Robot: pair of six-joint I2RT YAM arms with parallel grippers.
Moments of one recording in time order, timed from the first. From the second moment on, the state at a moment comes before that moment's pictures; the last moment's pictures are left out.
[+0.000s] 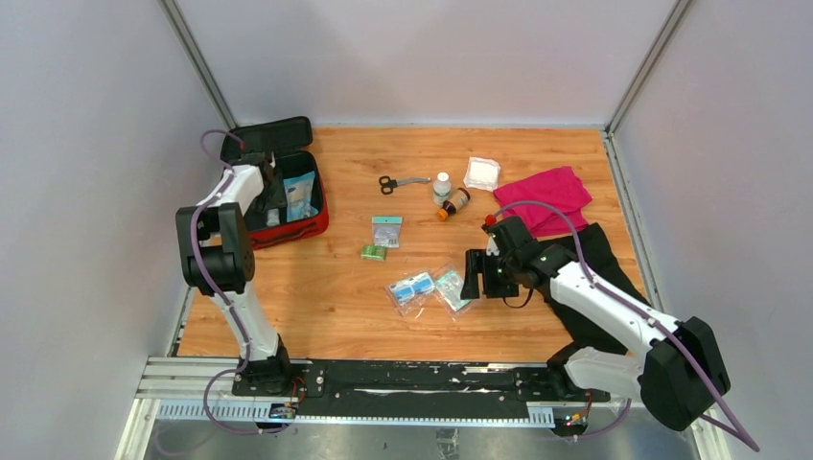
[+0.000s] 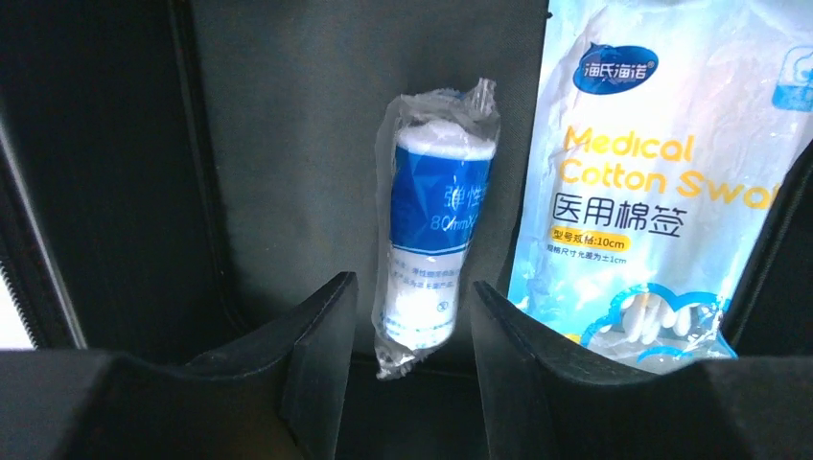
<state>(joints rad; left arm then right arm) 0.12 1.89 1.39 -0.59 -0.22 -0.10 0.59 1.13 0.72 -0.61 -0.20 0.48</state>
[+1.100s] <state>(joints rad) -0.76 1.81 1.31 -0.52 -0.28 -0.40 0.59 0.98 0.67 -0.62 -0.13 0.52</state>
